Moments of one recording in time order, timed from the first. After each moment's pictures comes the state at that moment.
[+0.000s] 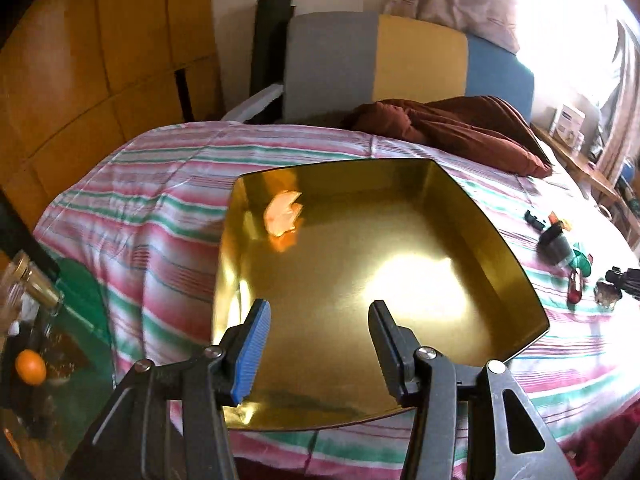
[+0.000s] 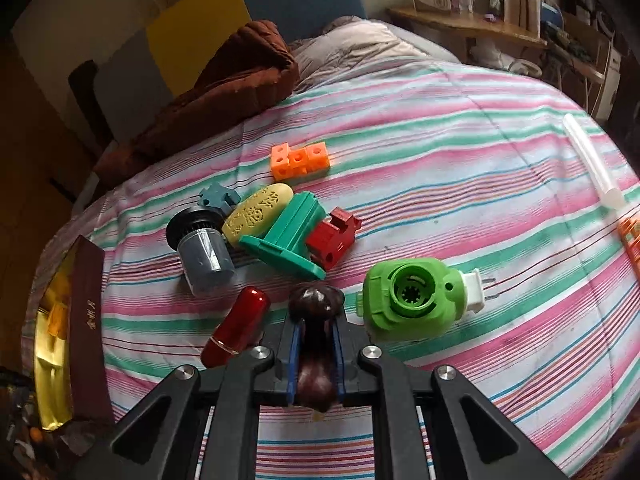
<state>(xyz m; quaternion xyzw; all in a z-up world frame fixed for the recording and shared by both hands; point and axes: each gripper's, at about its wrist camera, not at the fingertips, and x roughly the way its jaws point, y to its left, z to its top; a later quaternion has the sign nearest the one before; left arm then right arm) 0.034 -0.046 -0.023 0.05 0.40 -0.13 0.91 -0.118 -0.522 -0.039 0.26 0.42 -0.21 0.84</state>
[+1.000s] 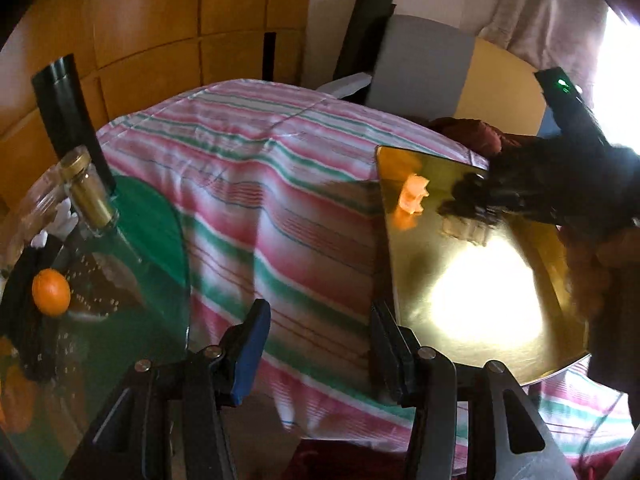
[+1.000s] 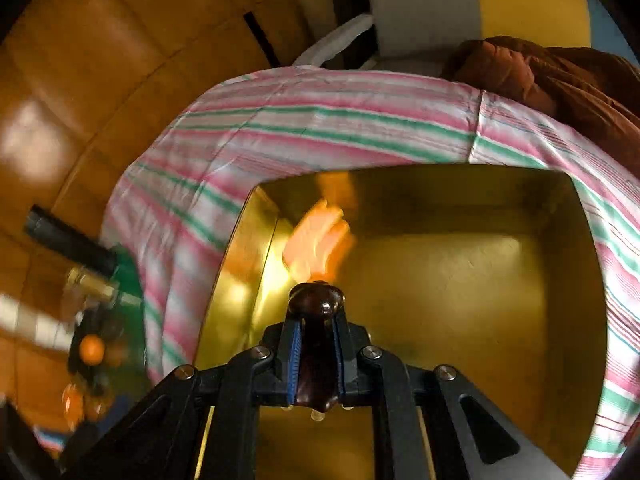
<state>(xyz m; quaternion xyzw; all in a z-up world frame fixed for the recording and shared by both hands) 0.038 0.069 -0.058 -0.05 0.42 -0.03 0.90 0.139 -0.135 -0.024 0.16 0.51 0.12 0.84</state>
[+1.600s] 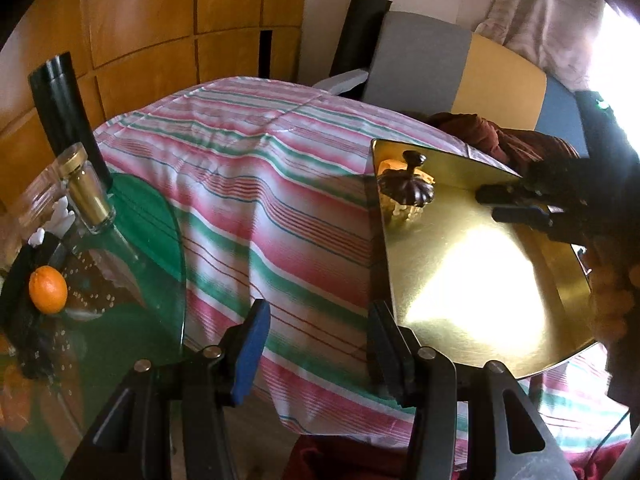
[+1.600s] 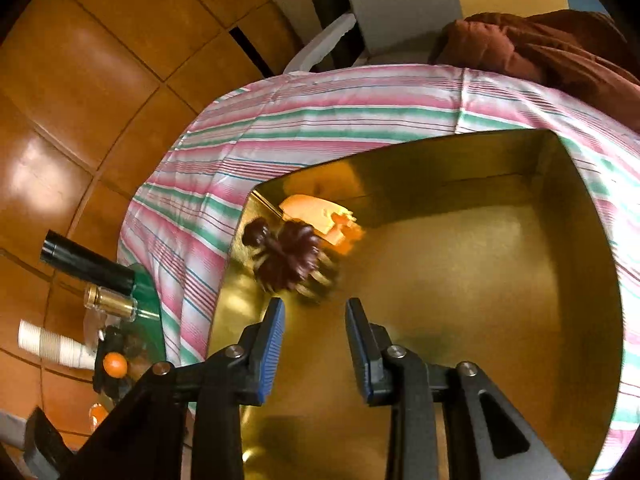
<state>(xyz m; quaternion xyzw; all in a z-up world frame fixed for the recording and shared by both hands) 0.033 0.063 -0.059 -0.04 0.42 -0.04 0.90 0.106 -0.163 -0.026 0.19 0.50 0.13 0.84</state>
